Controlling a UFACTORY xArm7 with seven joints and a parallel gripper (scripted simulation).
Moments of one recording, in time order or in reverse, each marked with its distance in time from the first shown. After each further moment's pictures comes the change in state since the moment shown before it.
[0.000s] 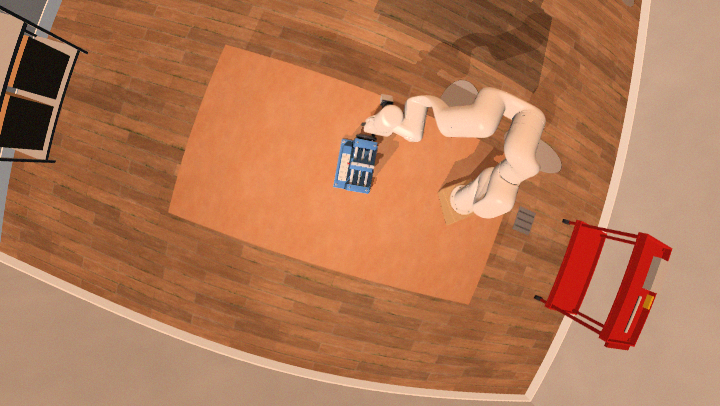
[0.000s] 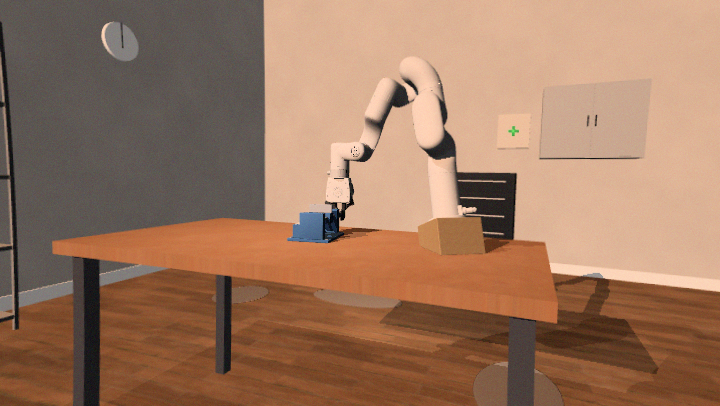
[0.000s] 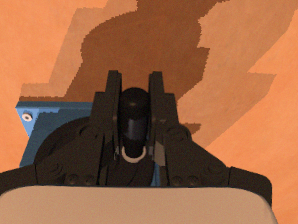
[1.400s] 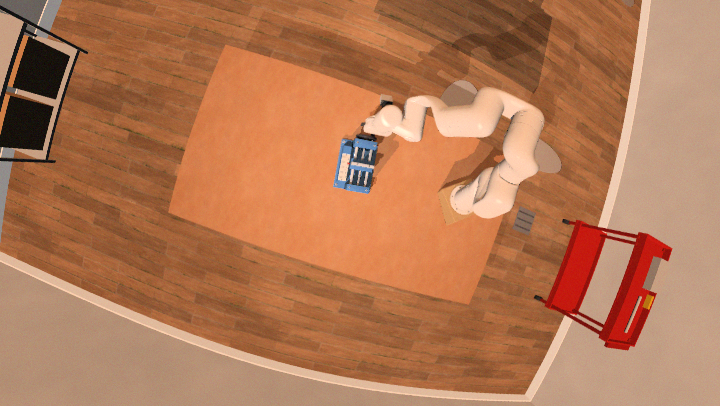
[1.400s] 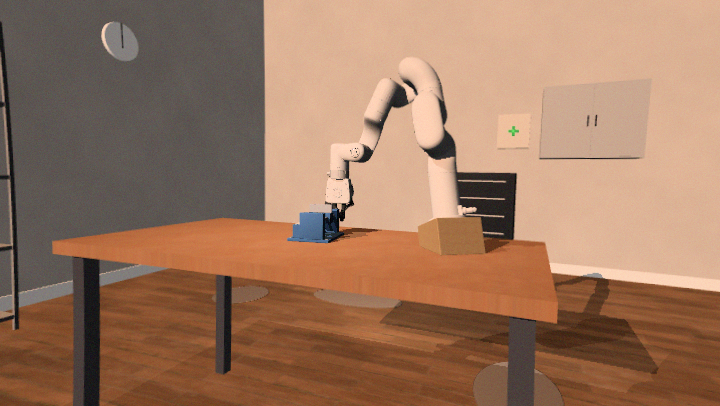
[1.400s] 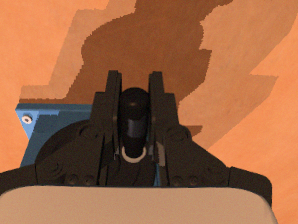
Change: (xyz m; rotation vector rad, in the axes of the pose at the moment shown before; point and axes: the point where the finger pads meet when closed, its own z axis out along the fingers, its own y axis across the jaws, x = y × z) arm 0.000 -0.001 0.003 0.000 0.000 0.000
